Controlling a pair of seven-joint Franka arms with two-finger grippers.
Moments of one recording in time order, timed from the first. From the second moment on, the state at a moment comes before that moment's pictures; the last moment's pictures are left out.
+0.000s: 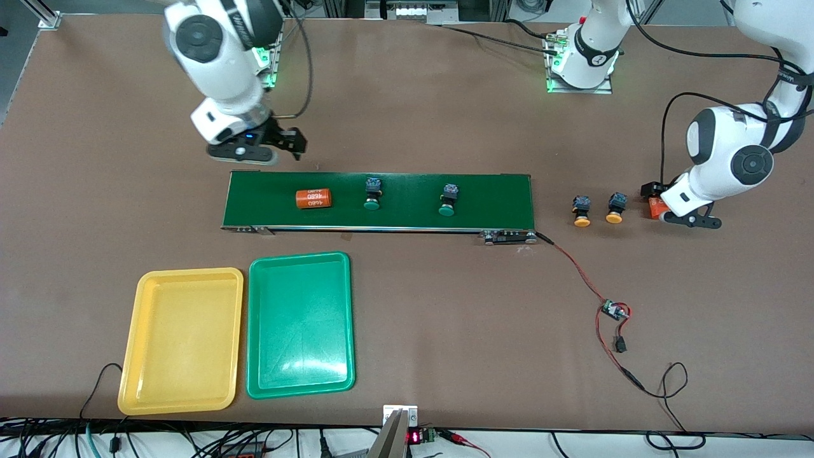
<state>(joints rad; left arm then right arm) 0.23 0.28 0.02 -2.34 0.25 2.43 0.20 0.53 -0.06 0.01 -2.25 0.00 2.18 0.63</state>
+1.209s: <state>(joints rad) 0.22 0.23 -0.07 -2.21 0.25 2.21 0.23 0.65 0.21 0.00 -2.04 -0.02 2.21 0.80</state>
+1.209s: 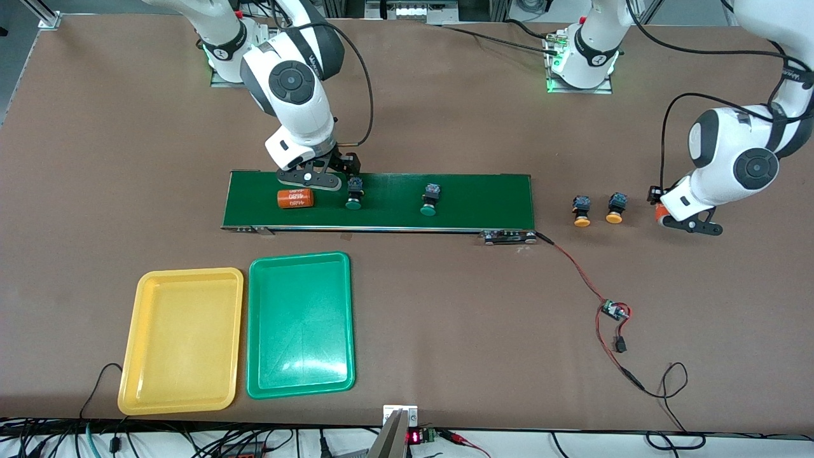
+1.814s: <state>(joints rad) 0.20 0.22 -0.46 -2.09 0.21 2.04 0.49 0.65 0.36 0.00 -2.04 -0.02 2.35 0.80</state>
